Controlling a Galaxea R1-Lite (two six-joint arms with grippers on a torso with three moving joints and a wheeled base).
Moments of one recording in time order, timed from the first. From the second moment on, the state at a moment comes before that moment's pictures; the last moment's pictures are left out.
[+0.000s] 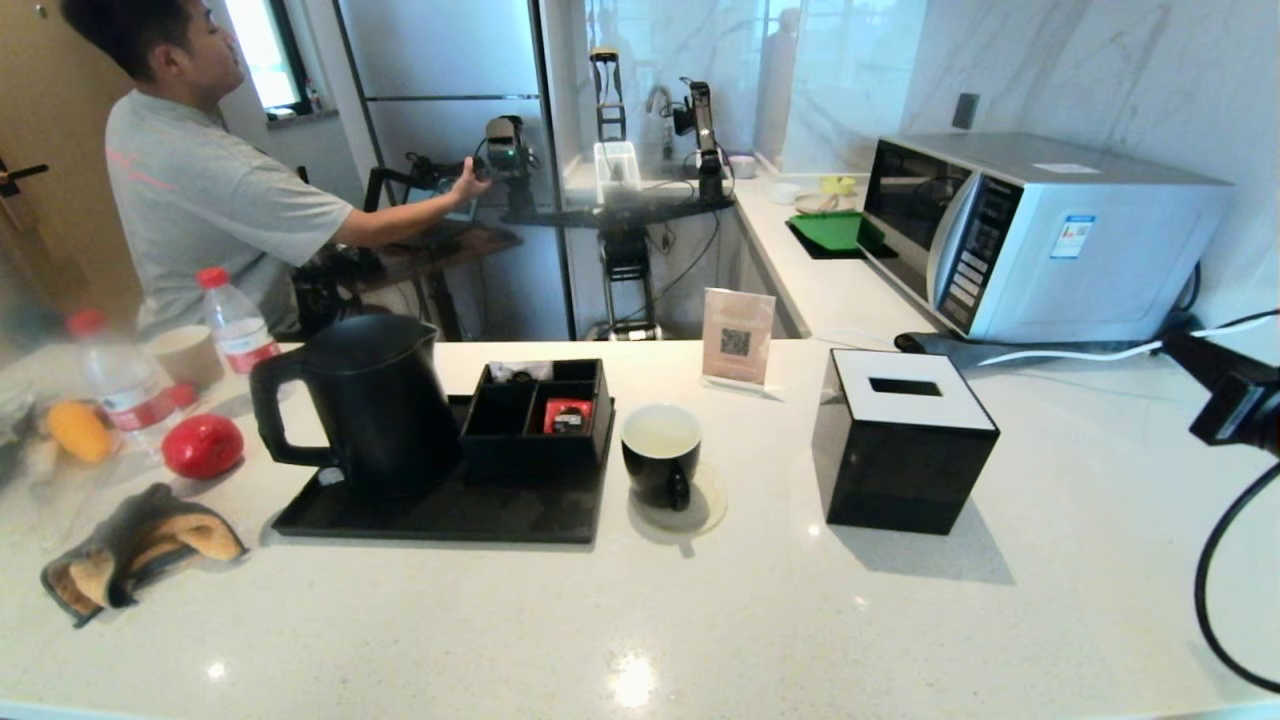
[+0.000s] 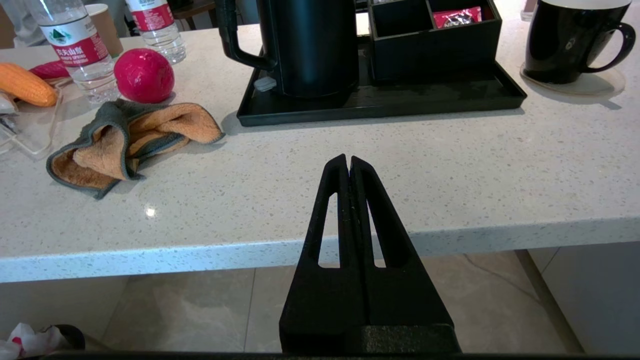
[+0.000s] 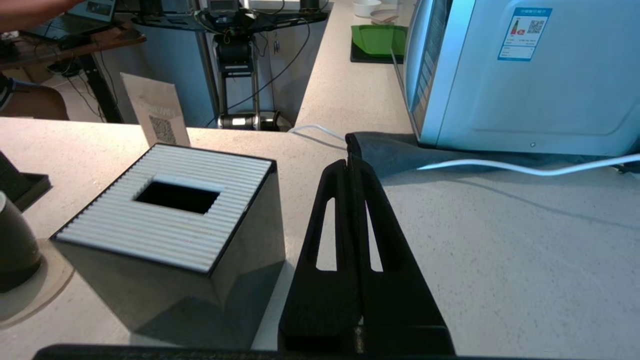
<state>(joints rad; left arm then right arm) 0.00 0.00 0.00 0.01 -0.01 0.07 -0.25 1.45 -0.40 -1.13 0.32 0.02</state>
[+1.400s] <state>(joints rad) 0.00 0.00 0.00 0.01 -0.01 0.07 -0.23 0.93 -0.22 -0.85 0.32 -0.01</state>
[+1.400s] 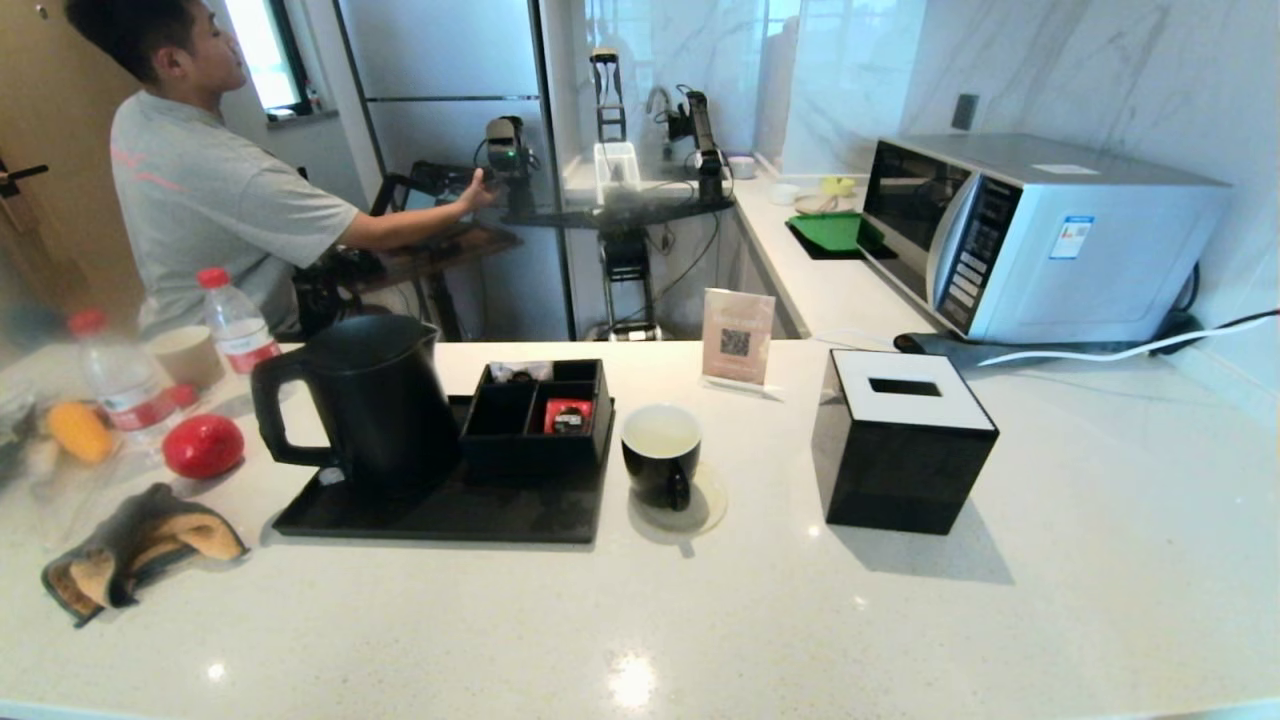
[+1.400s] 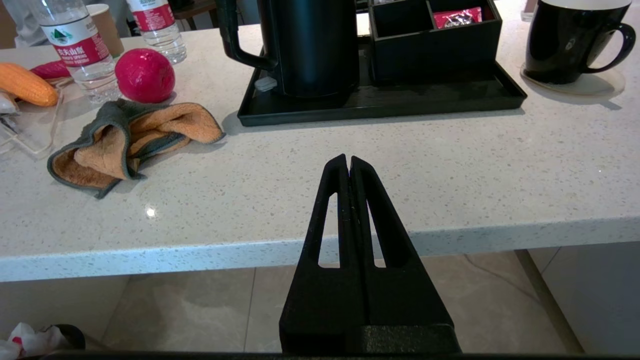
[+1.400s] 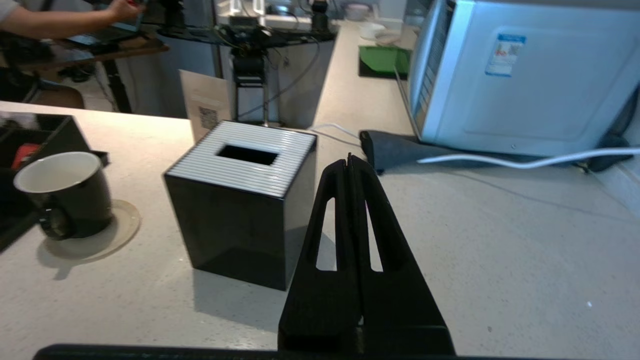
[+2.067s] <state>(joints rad) 0.00 0.00 0.00 0.01 -0.01 0.07 -0.09 0.49 -0.03 -0.49 0.20 -0.07</state>
